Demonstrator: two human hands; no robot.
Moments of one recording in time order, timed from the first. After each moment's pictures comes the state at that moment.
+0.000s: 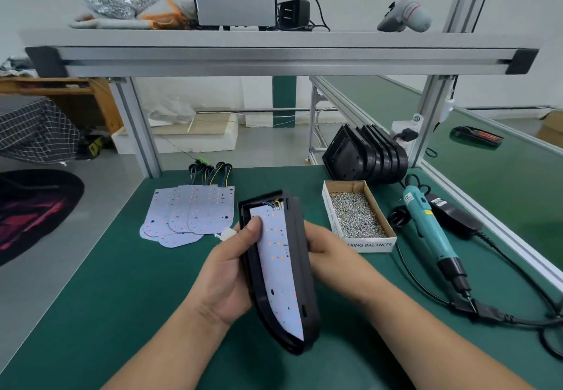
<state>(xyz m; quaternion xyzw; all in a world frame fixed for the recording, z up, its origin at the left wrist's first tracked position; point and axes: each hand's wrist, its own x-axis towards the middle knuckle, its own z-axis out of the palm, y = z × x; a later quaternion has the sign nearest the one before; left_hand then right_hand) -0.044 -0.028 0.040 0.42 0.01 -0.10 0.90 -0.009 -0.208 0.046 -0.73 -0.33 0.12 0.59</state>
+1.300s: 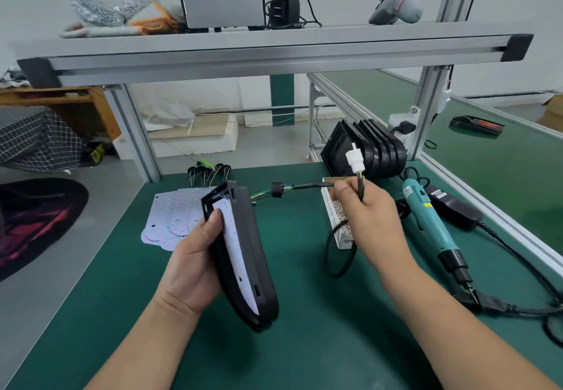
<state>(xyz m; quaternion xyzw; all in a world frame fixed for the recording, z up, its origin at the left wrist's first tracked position) -0.034 0.013 0.045 0.43 0.02 -0.02 0.90 0.014 -0.243 0.068 -0.79 -0.05 -0.17 0.58</state>
